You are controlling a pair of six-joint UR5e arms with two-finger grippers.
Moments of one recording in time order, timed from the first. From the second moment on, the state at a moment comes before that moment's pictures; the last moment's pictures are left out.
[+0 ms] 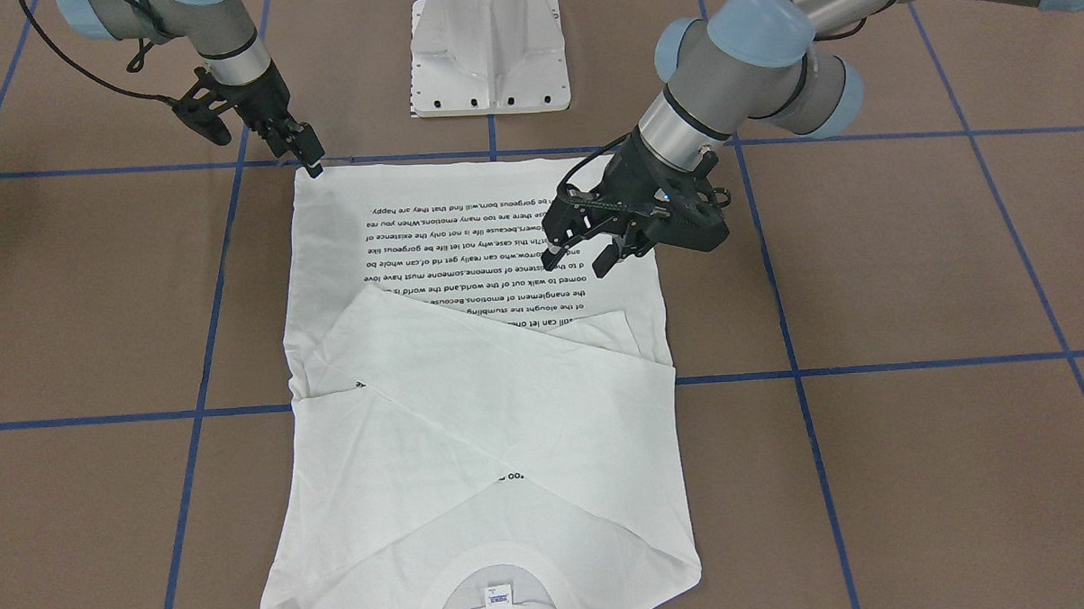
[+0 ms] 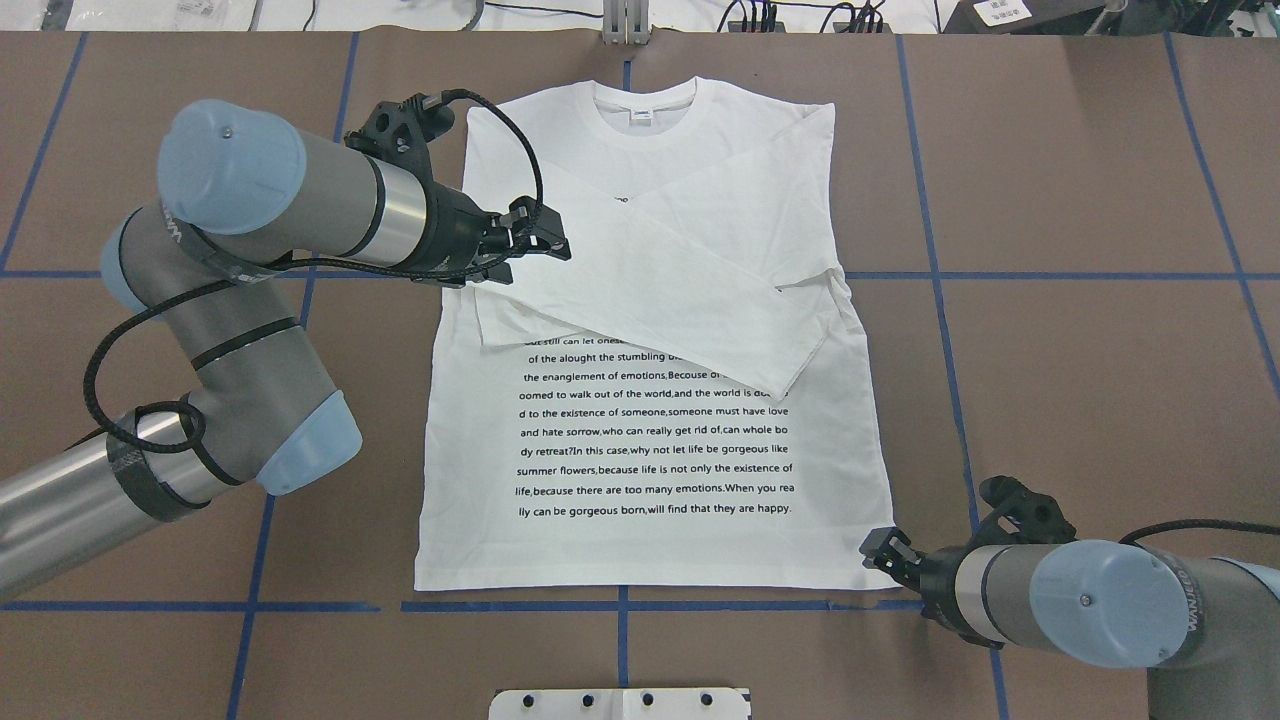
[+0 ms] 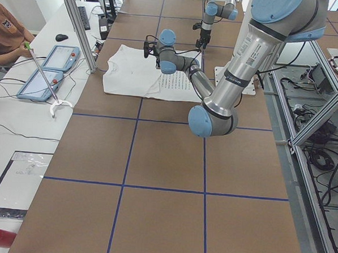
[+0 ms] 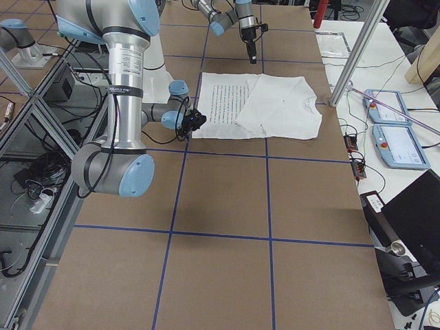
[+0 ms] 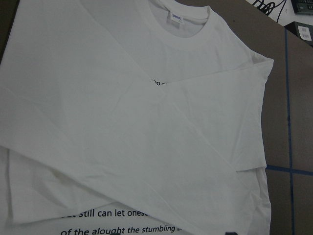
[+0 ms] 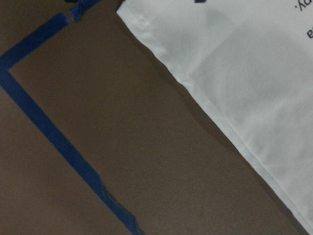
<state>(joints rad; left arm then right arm) -0.69 -2.14 -1.68 -2.21 -1.97 -1.49 0.18 -1.66 2.08 -1.13 1.61 2.15</state>
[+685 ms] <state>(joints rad) -0.69 -2.14 -1.68 -2.21 -1.97 -1.49 0.15 -1.65 2.06 -1.14 1.61 2.15</state>
